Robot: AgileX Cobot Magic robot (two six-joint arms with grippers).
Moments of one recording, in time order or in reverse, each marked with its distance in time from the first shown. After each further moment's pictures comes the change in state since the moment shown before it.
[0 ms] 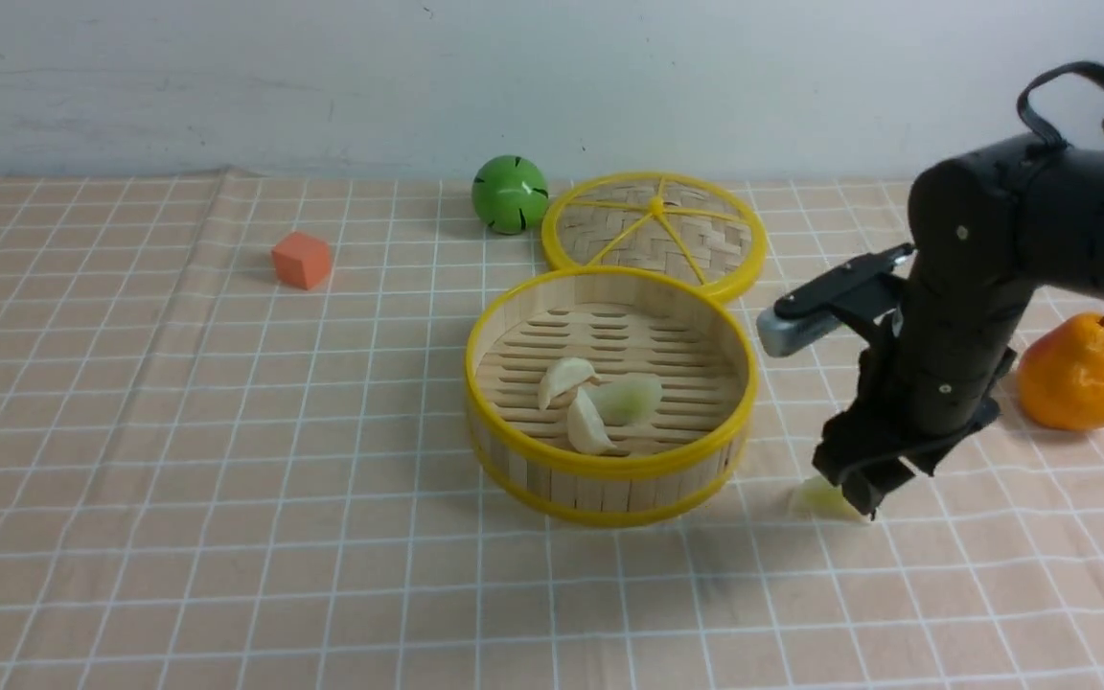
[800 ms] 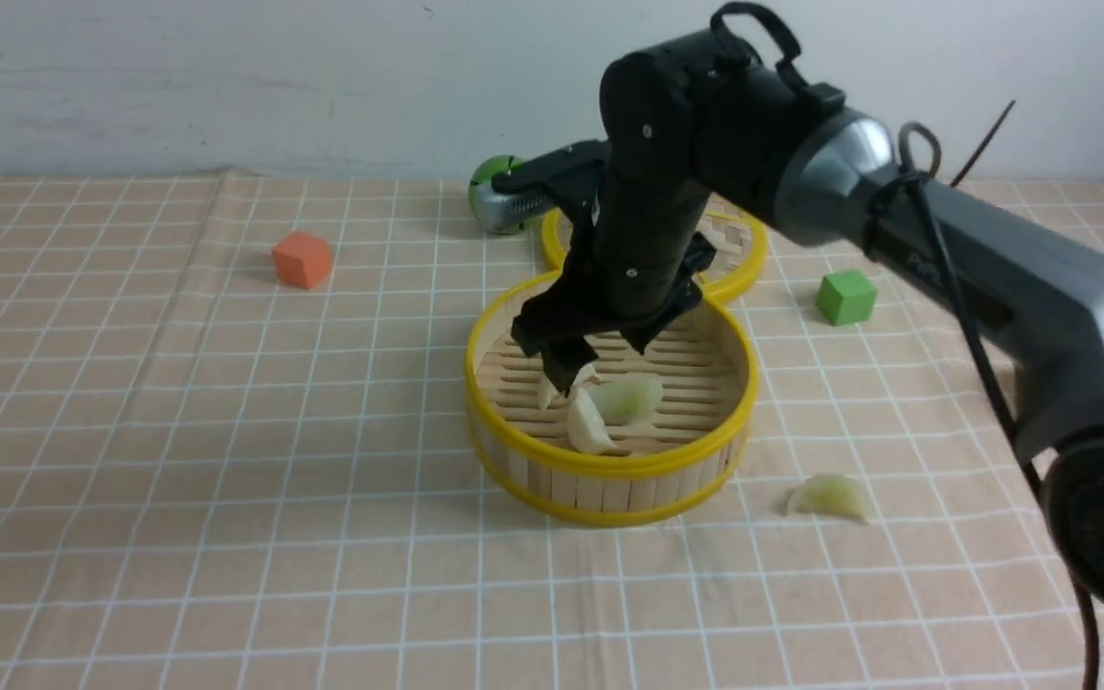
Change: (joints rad) right arm 0.261 0.318 -0.805 0.093 0.241 0.170; left arm 0.000 -0.027 0.000 0.023 0.064 0.000
